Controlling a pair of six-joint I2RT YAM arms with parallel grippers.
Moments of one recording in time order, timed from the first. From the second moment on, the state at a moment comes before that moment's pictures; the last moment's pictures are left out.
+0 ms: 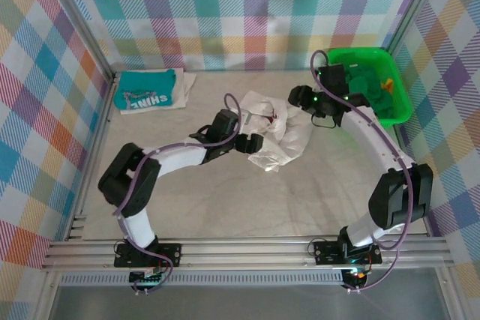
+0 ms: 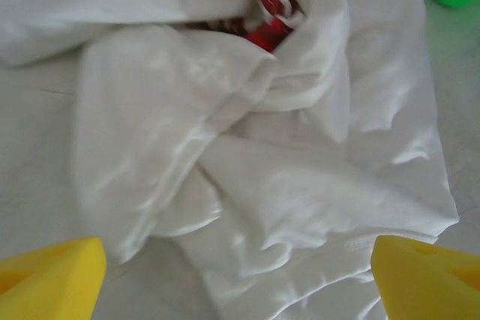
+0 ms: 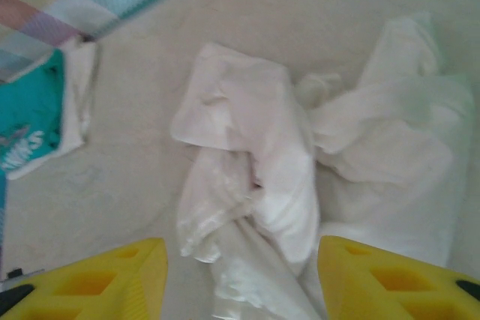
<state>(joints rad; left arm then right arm) -0.67 1.80 1.09 0.04 0.11 -0.30 0.25 1.55 1.36 -0.60 -0.19 0.58</state>
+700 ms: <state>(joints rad) -0.78 1.93 1.10 0.13 0.03 -0.33 0.21 1.47 1.03 -0.50 -0.19 0.59</state>
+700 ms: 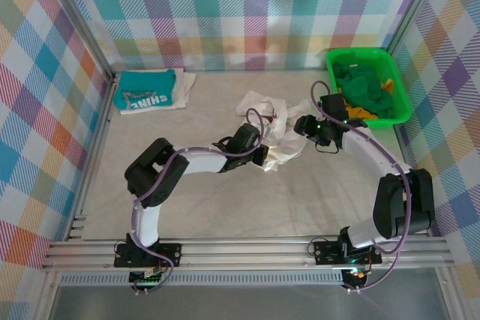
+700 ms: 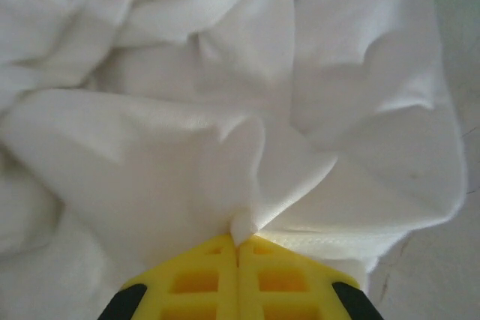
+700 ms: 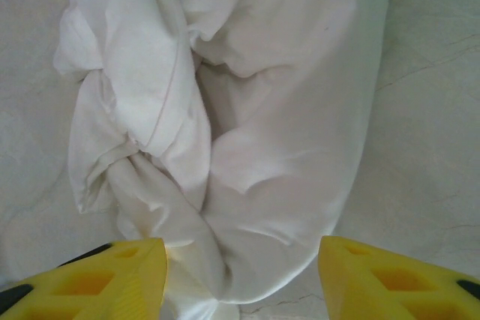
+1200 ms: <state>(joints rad) -0.68 1.47 0.95 0.03 -0.14 -0.29 0.19 1.57 1.00 -0.47 -0.27 0.60</state>
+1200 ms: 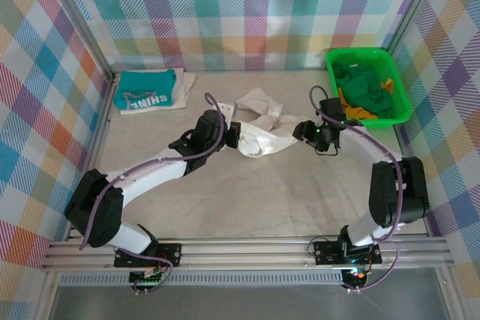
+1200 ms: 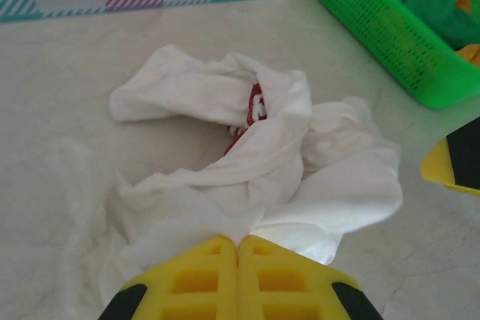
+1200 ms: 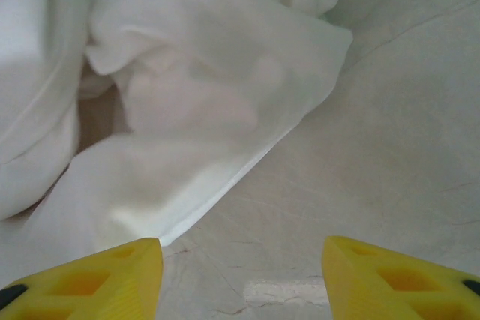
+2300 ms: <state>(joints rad) -0.71 1.41 0.75 -0.16 -0.06 -0.44 0.21 1.77 1.11 -0.37 -0.47 0.54</state>
